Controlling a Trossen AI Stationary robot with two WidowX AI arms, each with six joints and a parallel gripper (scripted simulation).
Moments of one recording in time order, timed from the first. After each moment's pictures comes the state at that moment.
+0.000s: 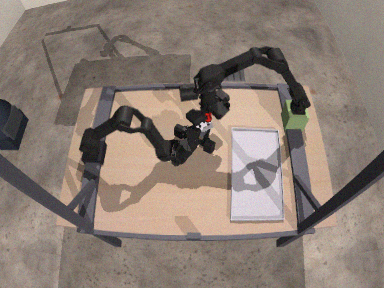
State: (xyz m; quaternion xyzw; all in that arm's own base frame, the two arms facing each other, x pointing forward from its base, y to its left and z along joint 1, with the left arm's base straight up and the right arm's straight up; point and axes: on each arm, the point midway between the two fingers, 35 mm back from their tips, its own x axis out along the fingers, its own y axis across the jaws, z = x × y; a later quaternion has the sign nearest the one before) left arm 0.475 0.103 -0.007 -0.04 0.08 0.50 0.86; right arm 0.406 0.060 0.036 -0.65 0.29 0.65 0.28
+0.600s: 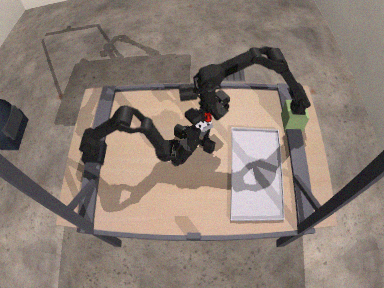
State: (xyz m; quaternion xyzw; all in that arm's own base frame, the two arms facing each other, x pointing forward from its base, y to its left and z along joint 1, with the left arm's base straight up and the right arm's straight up) left arm 0.475 0.103 -0.007 -0.04 0.08 0.50 0.86; right arm 0.407 0.060 0.037 -0.64 0.31 0.64 0.30
